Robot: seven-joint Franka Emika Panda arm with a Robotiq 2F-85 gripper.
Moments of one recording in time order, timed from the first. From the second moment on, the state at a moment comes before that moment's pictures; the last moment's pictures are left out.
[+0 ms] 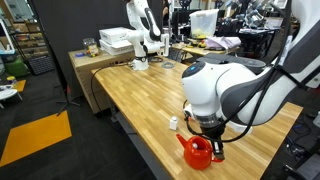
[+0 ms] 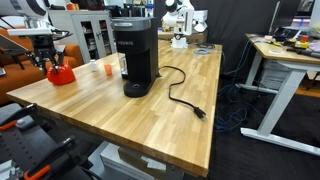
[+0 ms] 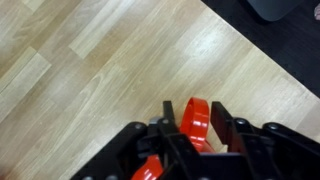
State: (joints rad) arm 0.47 0.49 0.32 -2.12 -0.26 2.20 0.04
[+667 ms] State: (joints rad) arm 0.47 0.52 0.31 -2.09 -0.26 2.19 0.04
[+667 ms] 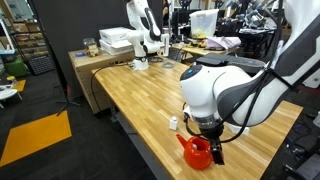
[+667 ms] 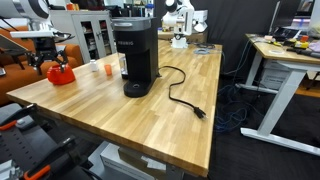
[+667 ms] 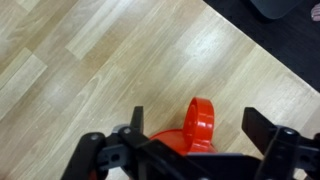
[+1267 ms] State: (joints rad) arm 0.47 0.30 0.31 -2.22 -0.26 2.18 0.06
